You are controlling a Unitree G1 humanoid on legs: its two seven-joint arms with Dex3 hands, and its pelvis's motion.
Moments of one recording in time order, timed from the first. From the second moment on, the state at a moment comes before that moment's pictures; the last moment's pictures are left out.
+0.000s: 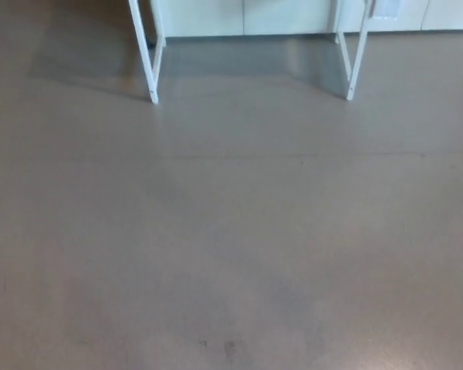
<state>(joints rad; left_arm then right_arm) 0.25 0.58 -0.05 1.32 0.20 -0.26 -0.08 0.19 -0.50 0.07 1.32 -0.23 -0.17 0.03</state>
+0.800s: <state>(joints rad) 0.08 0.61 -0.09 1.31 0.23 -0.30 -0.11 0.03 -0.51 0.04 1.30 -0.23 -0.20 0.06</state>
